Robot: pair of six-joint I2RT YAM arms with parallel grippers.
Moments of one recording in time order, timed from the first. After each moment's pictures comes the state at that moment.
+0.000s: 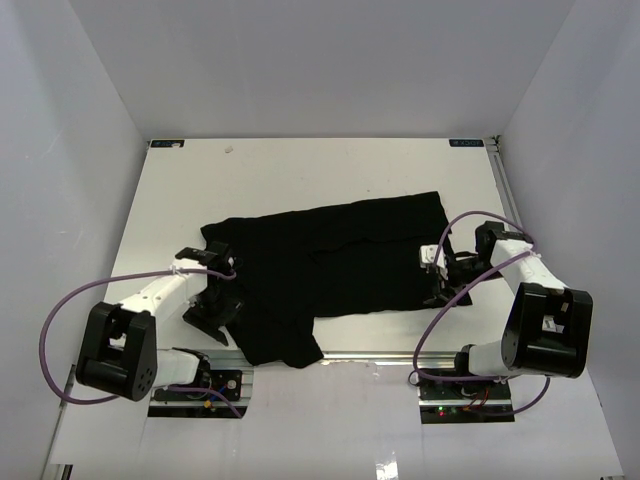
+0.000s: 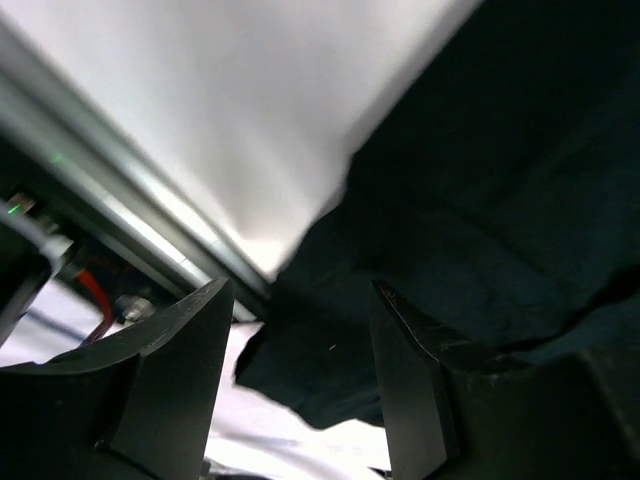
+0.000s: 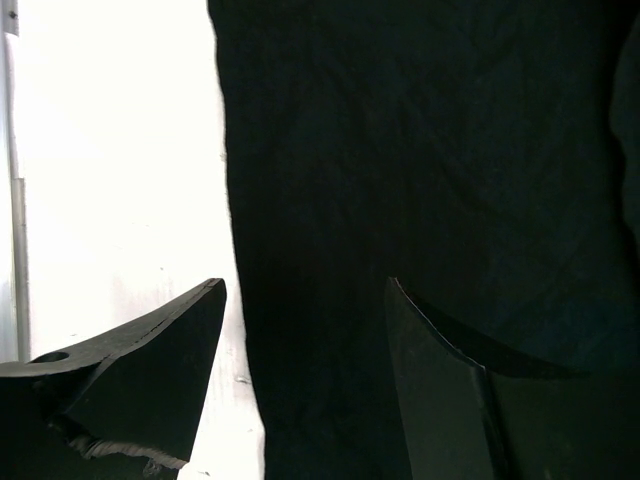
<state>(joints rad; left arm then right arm) -0.28 1.29 0.68 -1.13 -0.03 -1.31 -0.12 1.38 0.78 -1.04 -0.88 -1.78</state>
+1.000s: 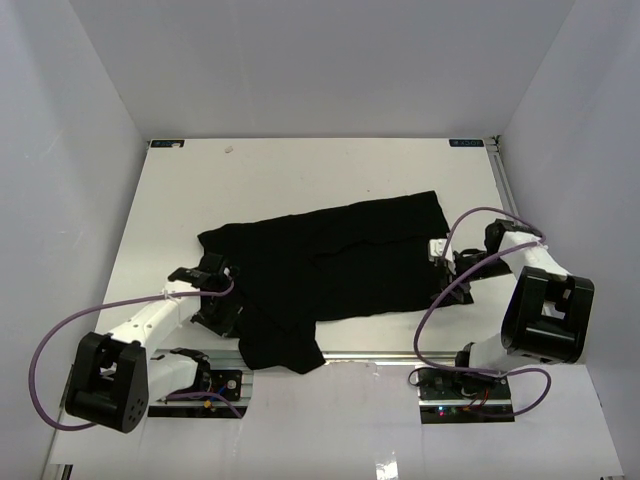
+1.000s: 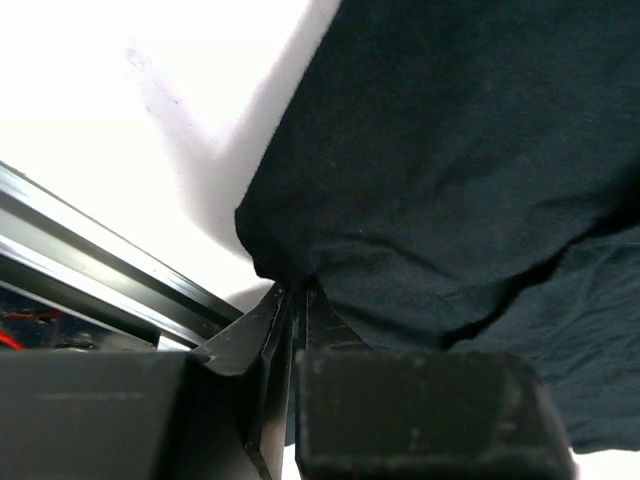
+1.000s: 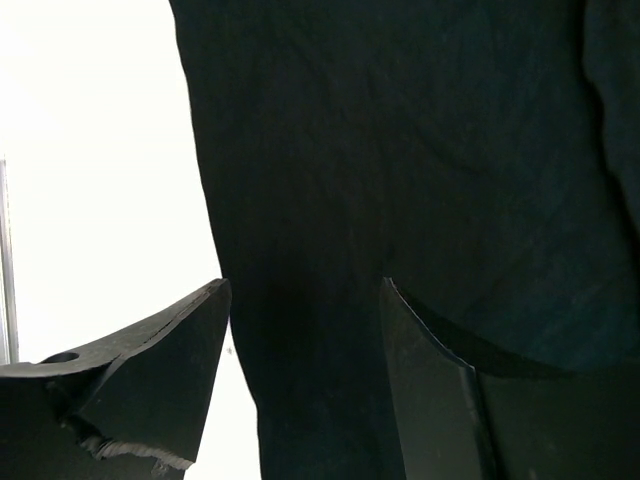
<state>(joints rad) -0.28 1.12 0.51 -0.91 0.05 -1.31 -0.20 1.45 0.84 -1.08 -0.88 -1.83</state>
